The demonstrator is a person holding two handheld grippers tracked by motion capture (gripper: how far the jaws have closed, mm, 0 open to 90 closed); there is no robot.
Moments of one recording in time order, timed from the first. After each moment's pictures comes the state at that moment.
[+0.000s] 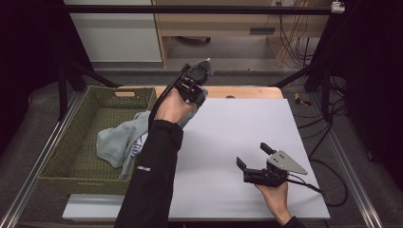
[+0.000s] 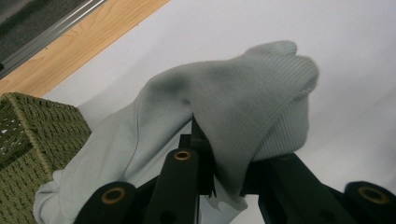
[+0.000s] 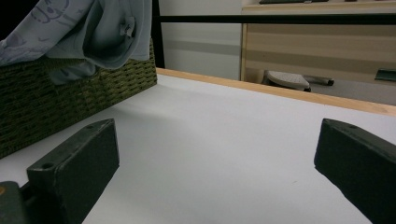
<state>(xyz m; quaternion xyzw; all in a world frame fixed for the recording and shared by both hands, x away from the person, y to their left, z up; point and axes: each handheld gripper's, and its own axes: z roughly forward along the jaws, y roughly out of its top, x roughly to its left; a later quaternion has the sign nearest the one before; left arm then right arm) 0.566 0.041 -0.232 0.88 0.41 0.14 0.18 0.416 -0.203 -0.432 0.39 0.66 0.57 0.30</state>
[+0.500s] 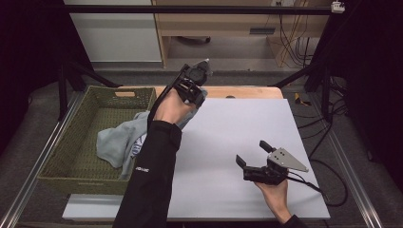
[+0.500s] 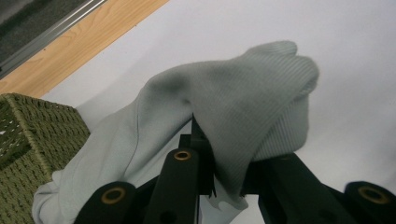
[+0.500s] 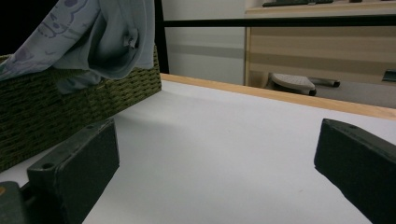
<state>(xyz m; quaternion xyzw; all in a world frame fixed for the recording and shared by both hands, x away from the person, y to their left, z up) 0.565 0.044 -0.232 0.88 0.41 0.14 0.18 0.420 -0.200 -0.423 0.39 0.66 0.58 0.29</state>
